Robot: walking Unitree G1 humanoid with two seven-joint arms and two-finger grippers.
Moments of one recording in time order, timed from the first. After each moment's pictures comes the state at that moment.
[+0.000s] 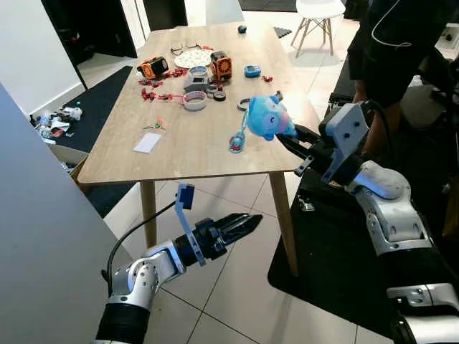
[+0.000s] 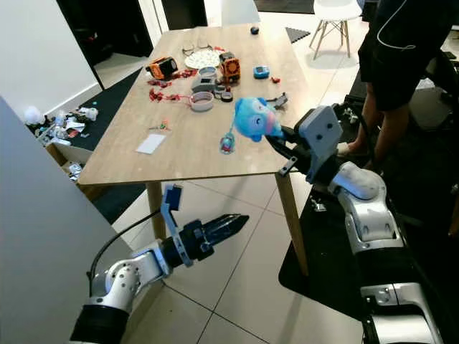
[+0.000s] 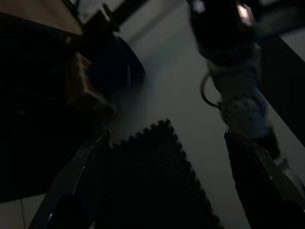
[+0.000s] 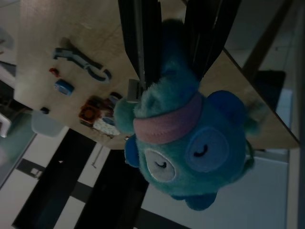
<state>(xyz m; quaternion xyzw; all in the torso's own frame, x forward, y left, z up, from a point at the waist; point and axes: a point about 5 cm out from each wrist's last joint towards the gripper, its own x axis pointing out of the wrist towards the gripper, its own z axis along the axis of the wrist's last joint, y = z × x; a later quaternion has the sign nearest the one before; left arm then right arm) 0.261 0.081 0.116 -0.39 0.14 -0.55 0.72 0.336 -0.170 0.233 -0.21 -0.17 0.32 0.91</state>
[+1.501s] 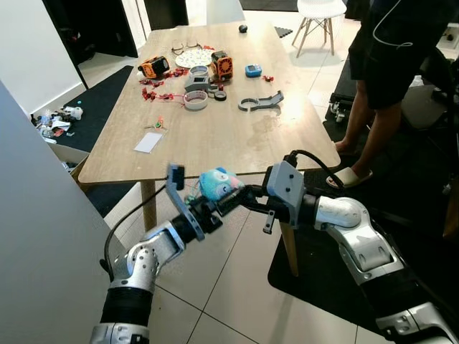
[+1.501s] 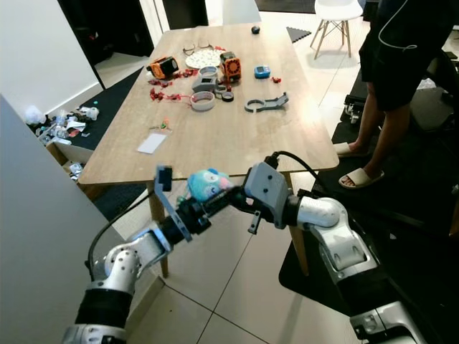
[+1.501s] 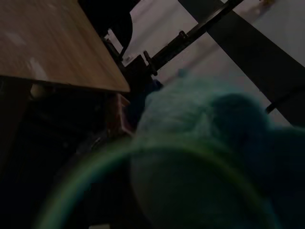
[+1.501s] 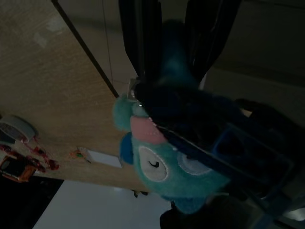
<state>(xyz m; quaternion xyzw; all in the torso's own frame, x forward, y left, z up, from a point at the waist) 0.298 0.085 0.131 -0.41 0.09 -0.44 0.79 0.305 -0.121 0.174 -0.24 -0.05 0.51 0.83</state>
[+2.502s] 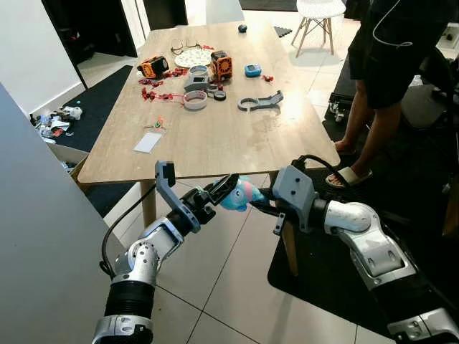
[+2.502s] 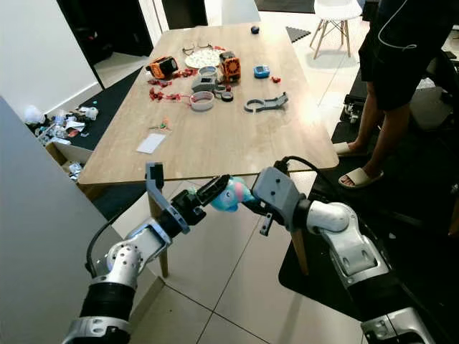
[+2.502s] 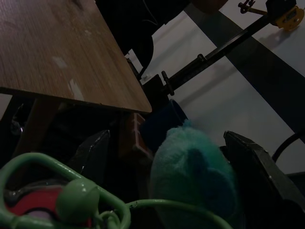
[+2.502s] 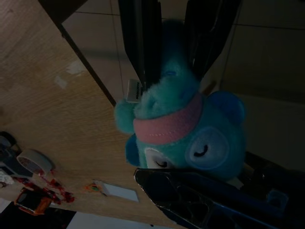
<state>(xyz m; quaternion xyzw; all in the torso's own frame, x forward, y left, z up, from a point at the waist) 0.310 0.095 0.127 -0.42 0.07 -0.39 0.82 0.307 -0.140 0.167 -0.27 -0.02 0.46 0.85</state>
